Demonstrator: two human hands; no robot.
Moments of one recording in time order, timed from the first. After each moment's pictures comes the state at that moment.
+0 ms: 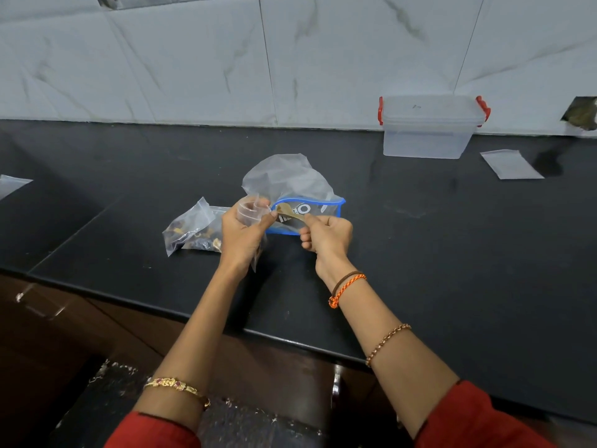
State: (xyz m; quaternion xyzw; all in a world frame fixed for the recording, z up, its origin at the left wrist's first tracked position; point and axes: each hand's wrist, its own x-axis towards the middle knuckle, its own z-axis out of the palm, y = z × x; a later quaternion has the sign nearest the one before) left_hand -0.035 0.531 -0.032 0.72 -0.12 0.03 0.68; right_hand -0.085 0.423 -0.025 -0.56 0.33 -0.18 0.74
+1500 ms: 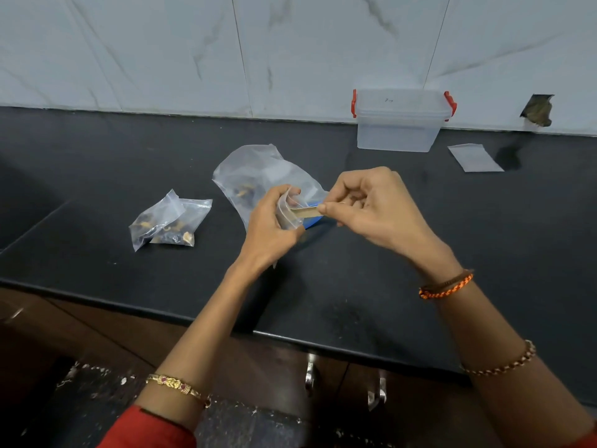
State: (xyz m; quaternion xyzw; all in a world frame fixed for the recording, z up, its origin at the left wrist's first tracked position) left_hand -0.078 0.479 -0.019 0.78 -0.28 -0.01 0.56; right_hand -0.168 0.346 0.045 -0.90 0.01 -0.19 0.39
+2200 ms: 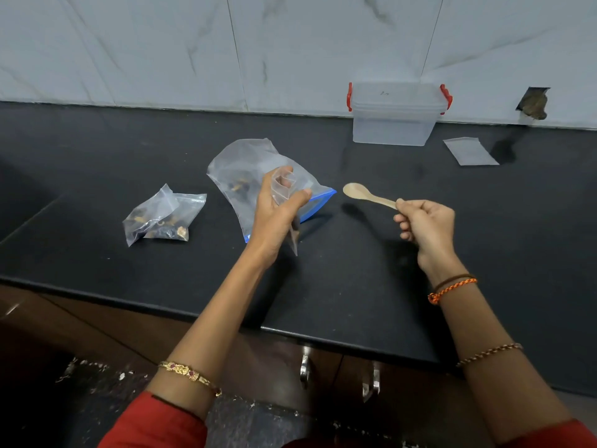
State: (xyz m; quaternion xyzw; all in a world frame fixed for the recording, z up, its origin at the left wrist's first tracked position) left_hand -0.088 0.460 -0.010 0.69 -0.19 -0.08 0.69; right_hand -0.170 0.273 -0.033 -0.62 0.36 -0.28 0.64
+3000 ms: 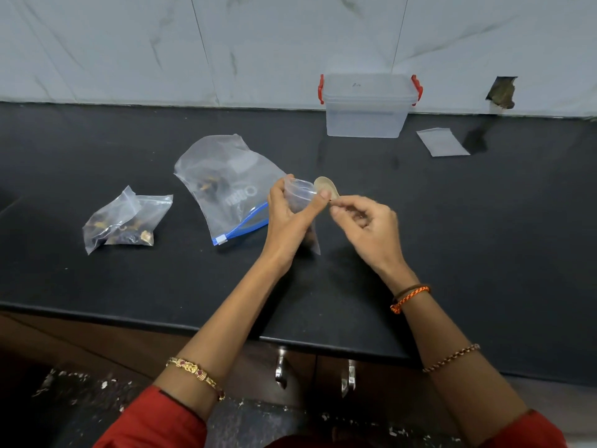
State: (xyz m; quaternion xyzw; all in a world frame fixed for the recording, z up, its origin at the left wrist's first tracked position) left_hand -0.103 0.406 -0.039 0.69 -0.18 -0.12 0.69; right_hand -0.174 0.298 -0.045 -0.79 0.14 -0.33 0.49
